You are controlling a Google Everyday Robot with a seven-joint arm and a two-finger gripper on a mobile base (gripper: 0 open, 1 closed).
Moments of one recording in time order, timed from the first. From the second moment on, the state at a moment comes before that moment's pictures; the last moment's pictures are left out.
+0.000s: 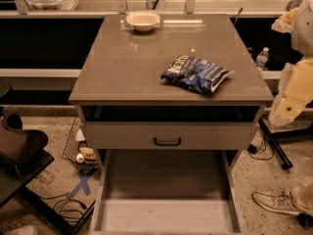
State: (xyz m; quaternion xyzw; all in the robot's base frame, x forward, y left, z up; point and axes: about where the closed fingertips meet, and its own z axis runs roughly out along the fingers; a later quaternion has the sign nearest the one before) arm 0.438 -0.211 0.997 -0.60 0.77 -0.06 0.19
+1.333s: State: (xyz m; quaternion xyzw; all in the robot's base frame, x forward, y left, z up) arm 0.584 -0.142 0.918 -0.59 0.77 -0.05 0.24
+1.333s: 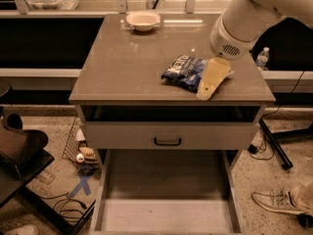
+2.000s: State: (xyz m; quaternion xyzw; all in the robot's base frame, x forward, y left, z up) arm 0.591 -0.136 0.907 -0.59 0.77 -0.05 0.23
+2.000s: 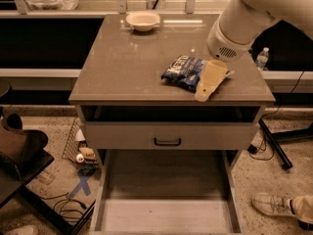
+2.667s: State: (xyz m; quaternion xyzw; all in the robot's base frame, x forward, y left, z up) arm 0.654 -0.110 0.856 -0.59 0.78 -0.05 0.19
